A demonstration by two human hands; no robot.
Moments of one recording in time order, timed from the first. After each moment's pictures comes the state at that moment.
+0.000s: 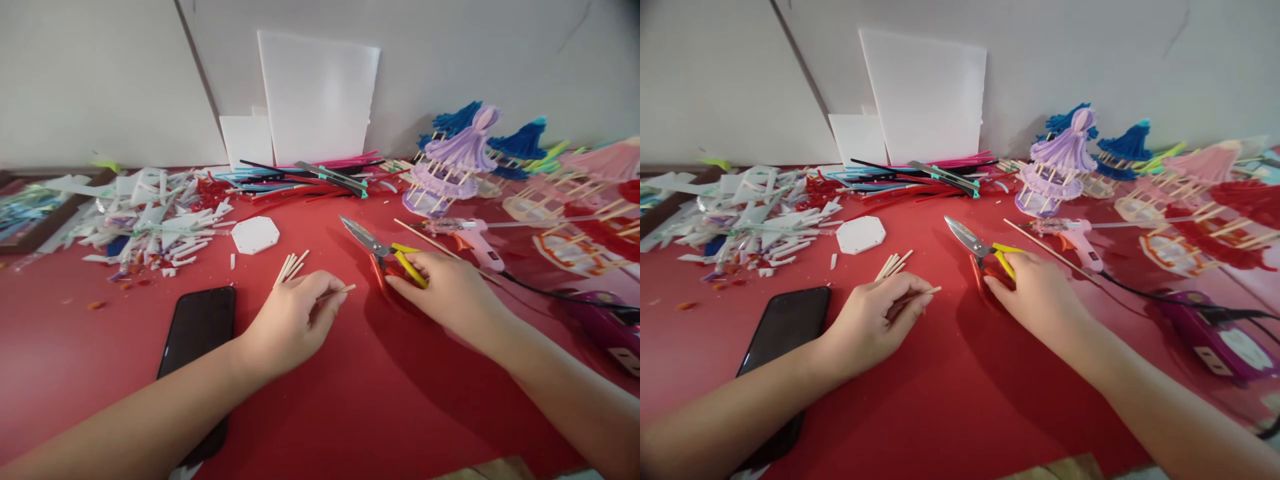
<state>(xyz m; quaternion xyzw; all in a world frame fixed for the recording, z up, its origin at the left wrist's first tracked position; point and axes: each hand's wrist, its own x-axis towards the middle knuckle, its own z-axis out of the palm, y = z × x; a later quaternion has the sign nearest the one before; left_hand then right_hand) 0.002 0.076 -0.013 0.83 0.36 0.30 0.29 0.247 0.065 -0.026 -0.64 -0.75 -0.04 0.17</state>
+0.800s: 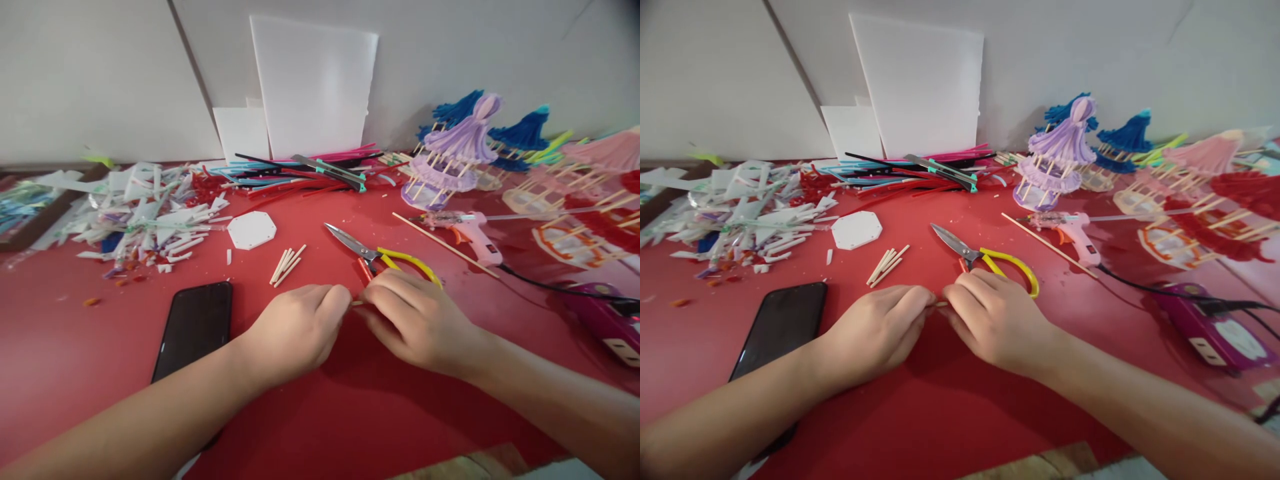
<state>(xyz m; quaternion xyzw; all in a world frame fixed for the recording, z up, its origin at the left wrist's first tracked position) 0.004 0.070 -0.016 0.94 0.29 0.14 0.09 0.208 0.043 -0.013 -0.38 -0.89 -0.04 0.24</state>
